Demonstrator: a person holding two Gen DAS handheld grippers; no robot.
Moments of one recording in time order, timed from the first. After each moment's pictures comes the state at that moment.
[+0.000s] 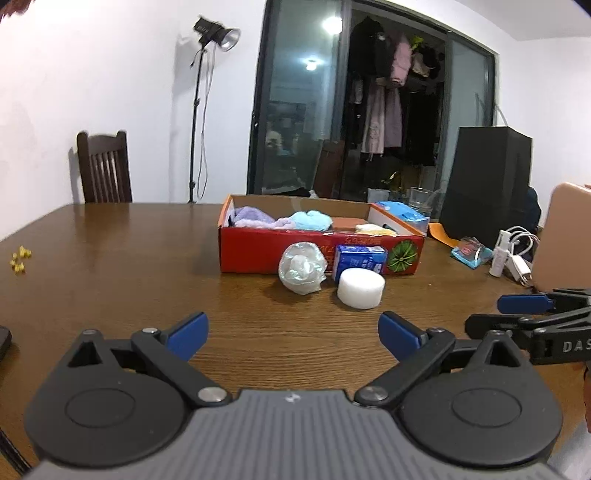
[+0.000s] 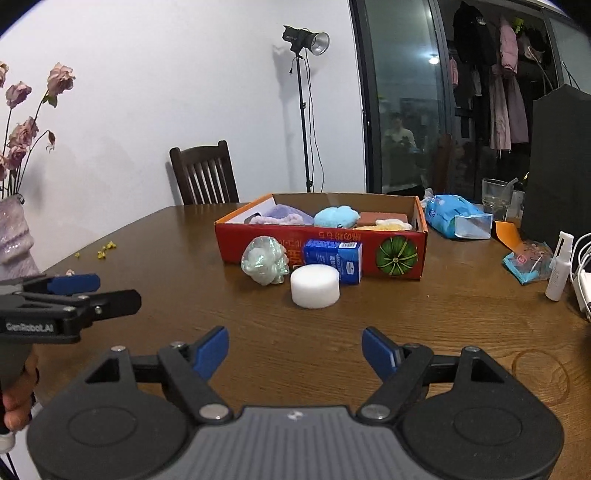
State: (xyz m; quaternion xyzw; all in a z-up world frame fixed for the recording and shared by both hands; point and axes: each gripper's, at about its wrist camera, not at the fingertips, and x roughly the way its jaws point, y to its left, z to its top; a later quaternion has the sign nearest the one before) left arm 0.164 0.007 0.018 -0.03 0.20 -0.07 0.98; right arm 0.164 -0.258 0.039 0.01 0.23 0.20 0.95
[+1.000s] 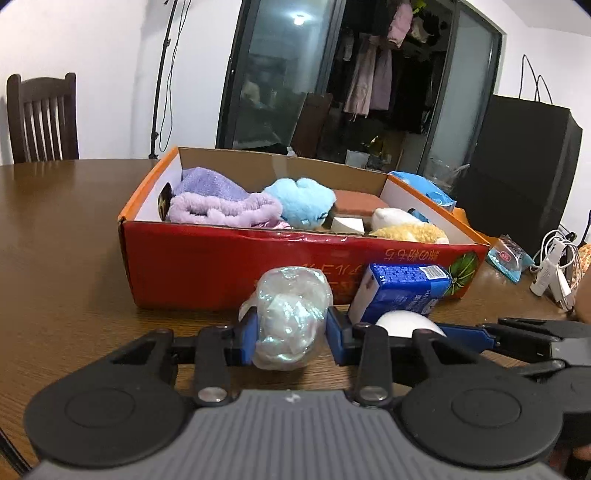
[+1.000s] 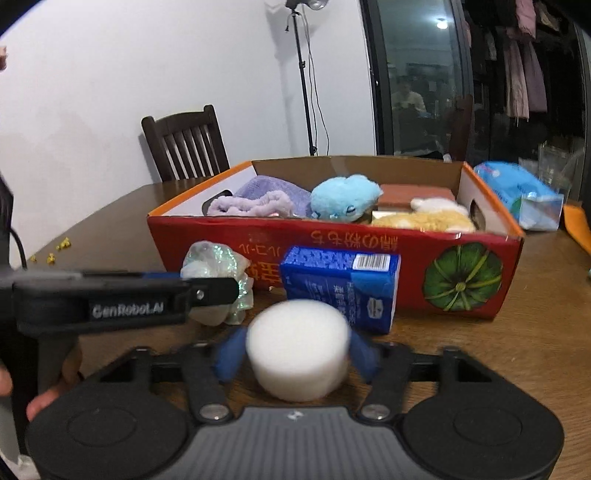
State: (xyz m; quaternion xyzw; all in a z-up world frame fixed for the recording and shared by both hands) left arm 0.370 -0.008 -0.023 -0.06 0.28 -0.12 0.95; right arm 0.348 -0.206 -0.012 0.03 0.29 0.22 0.93
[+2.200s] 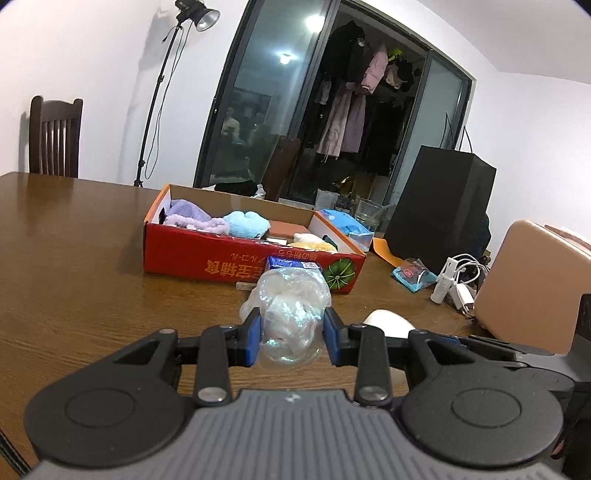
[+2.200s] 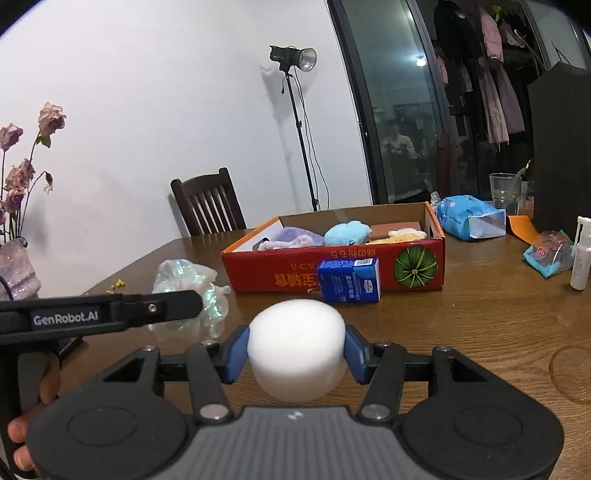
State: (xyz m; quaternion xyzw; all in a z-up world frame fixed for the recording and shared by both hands) left arm 0.195 -0.015 0.033 -0.10 0.21 -0.16 0.96; right arm 0.180 -0.252 0.033 0.07 0.21 0.21 0.95
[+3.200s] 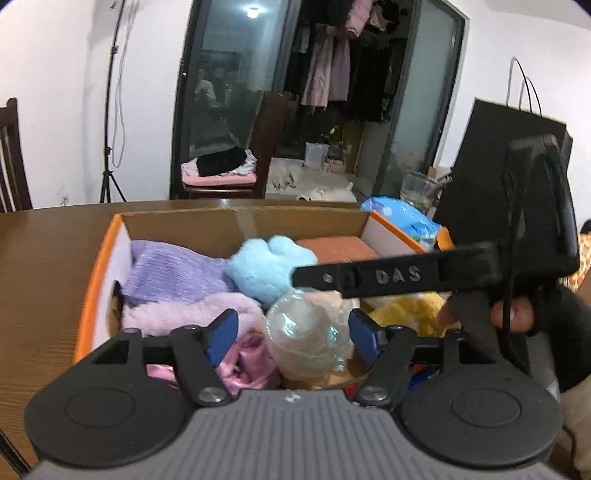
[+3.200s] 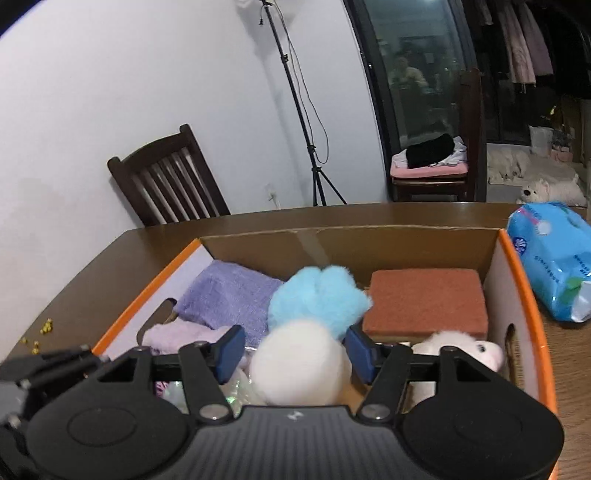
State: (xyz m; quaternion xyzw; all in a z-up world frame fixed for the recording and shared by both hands) left arm 0.469 -0.011 0.023 -0.03 0.28 -0.19 0.94; right arm 0.530 -0.208 0.038 0.08 0.32 0.23 0.92
